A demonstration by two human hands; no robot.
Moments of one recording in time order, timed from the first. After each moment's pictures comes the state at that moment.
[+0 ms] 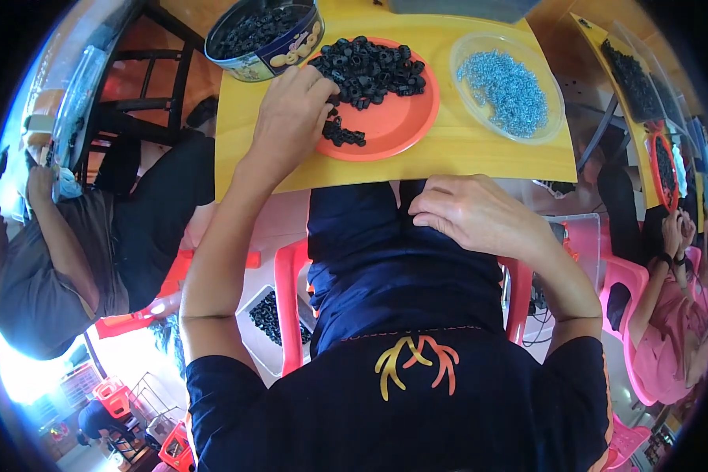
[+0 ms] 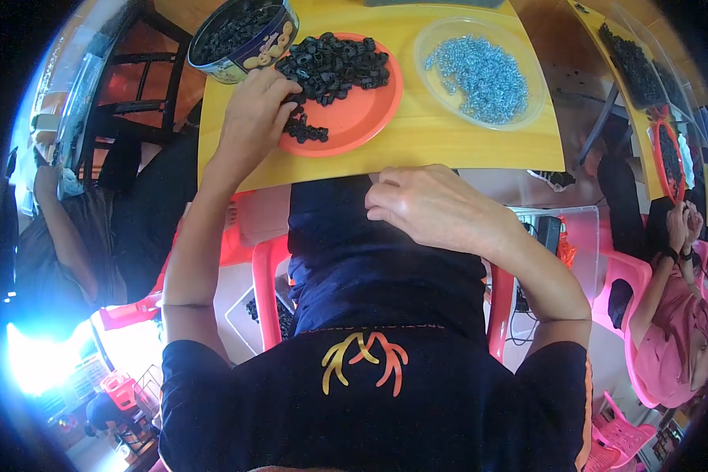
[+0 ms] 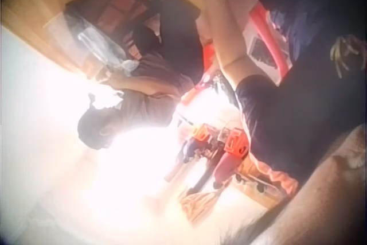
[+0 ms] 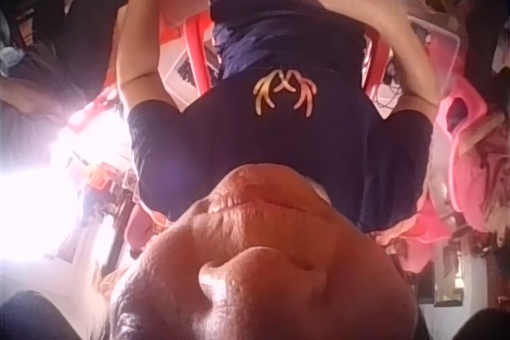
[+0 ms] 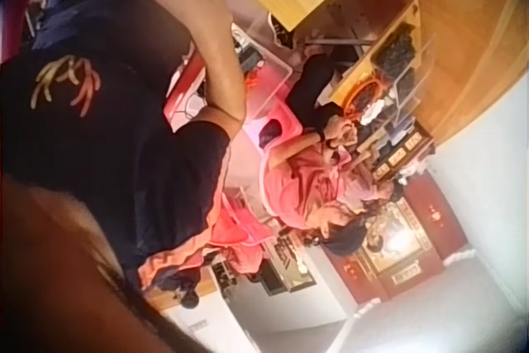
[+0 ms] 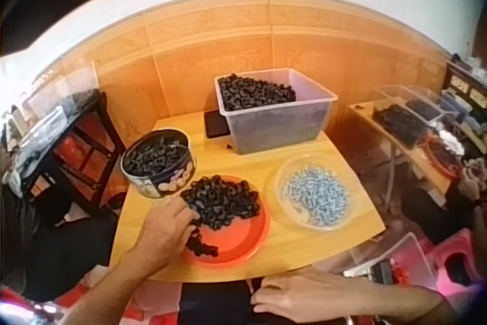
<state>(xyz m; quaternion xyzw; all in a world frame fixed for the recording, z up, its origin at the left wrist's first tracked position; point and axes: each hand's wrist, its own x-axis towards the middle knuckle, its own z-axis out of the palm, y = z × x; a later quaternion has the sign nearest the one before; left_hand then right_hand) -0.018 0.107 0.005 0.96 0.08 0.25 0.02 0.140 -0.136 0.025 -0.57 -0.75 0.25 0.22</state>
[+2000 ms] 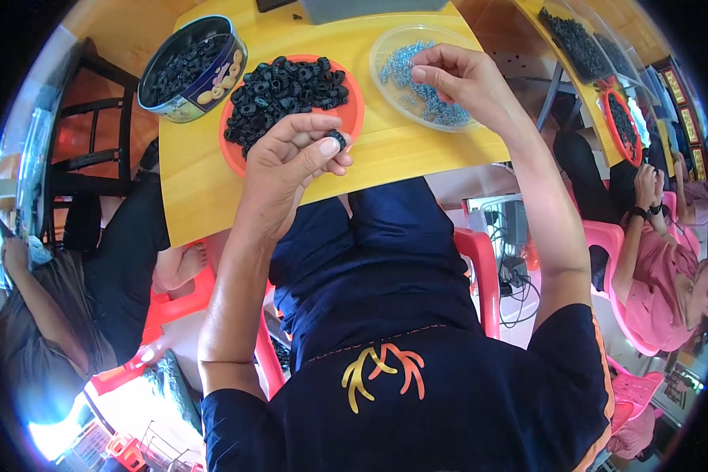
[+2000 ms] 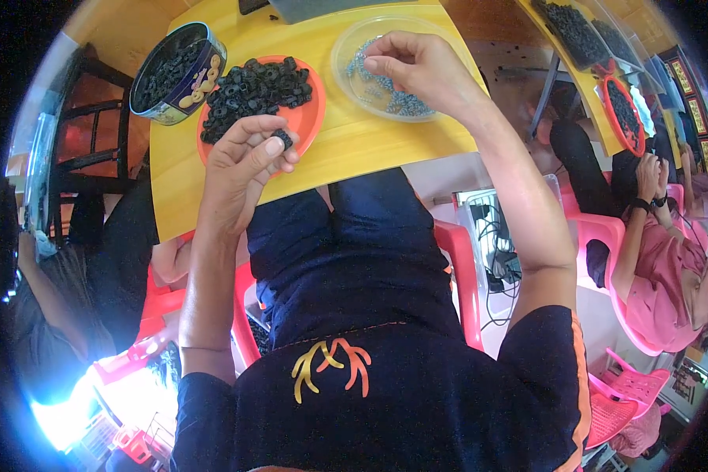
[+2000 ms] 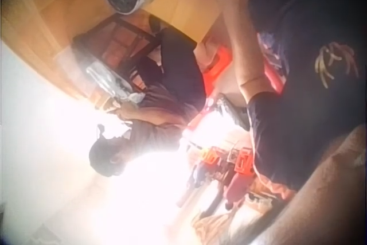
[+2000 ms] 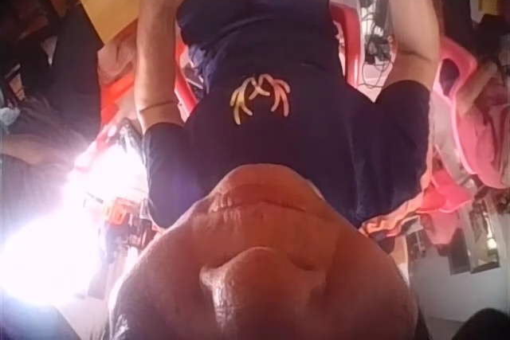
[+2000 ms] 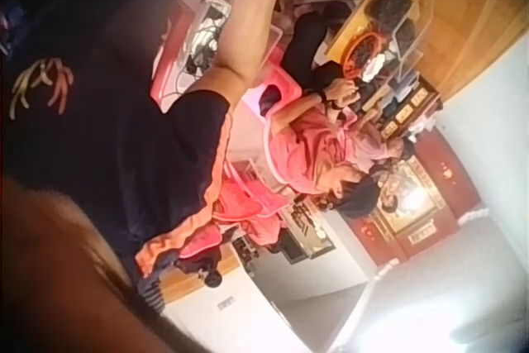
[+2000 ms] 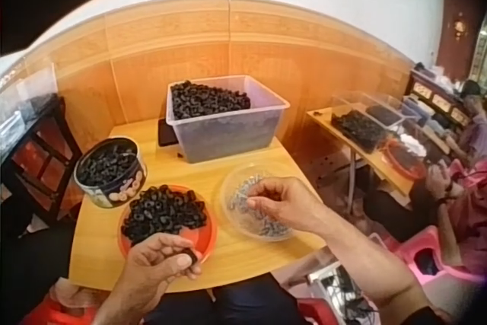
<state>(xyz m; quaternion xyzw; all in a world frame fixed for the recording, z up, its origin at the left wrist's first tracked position) 0.012 0.021 0.008 0.53 0.15 0.20 0.81 0.263 -0.104 0.027 -0.72 -0.47 0.25 0.45</state>
